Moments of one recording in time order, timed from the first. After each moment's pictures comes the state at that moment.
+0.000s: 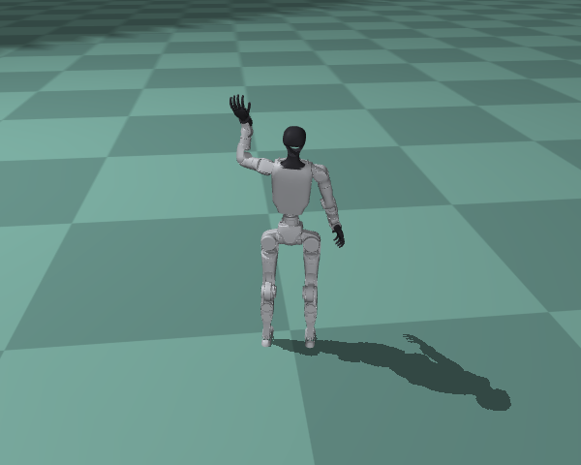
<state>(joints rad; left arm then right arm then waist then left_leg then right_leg) -0.95 0.94 0.18 -0.01 0.50 0.21 0.96 0.04 -0.31 0.29 1.24 -0.17 0.04 -0.13 0.01 0.06 -0.33 0.03 0.04 0.02 -0.06 -0.21 0.00 0.01 0.00 0.01 -0.07 -0.16 0.07</state>
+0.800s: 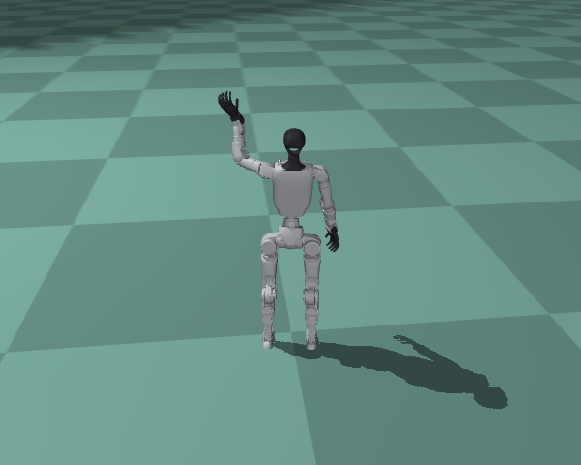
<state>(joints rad) -1.21 1.05 0.06 0.28 0.17 0.11 0.90 0.07 -0.26 0.29 1.29 -0.19 0.04 -0.04 0.08 0.00 -0.52 -0.23 0.01 0.00 -0.08 -0.15 0.00 -0.23 -0.02 -0.02 -0.08 -0.12 0.07</state>
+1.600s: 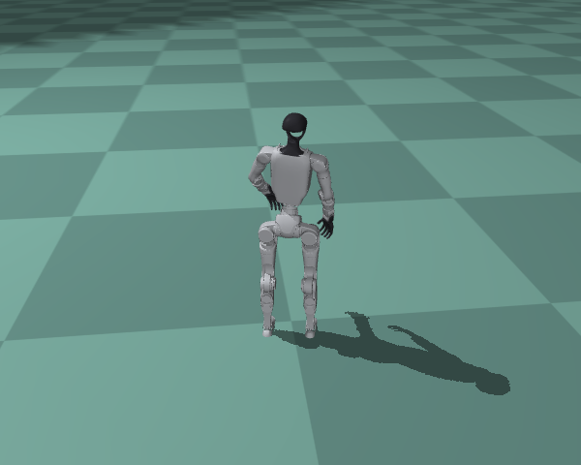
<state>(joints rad) -0.21 0.42 -0.73 0.82 0.43 -0.12 -0.22 -0.05 -0.27 0.58 1.17 -0.32 -0.09 0.00 -0.05 0.10 -0.52 -0.32 0.02 0.08 -0.09 -0.14 0.02 -0.36 -0.01 0.02 -0.09 -0.06 0.09</state>
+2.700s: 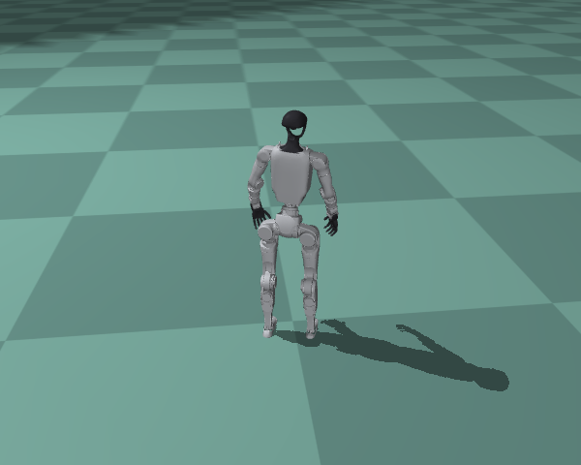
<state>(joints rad) -0.03 0.37 -0.56 1.17 0.27 -0.18 -0.09 -0.14 -0.28 0.50 1.17 -0.20 -0.12 0.02 -0.04 0.02 -0.30 -0.16 -0.04 0.12 -0.04 -0.20 0.05 -0.24 -0.06 0.07 -0.04 -0.15 0.16</state>
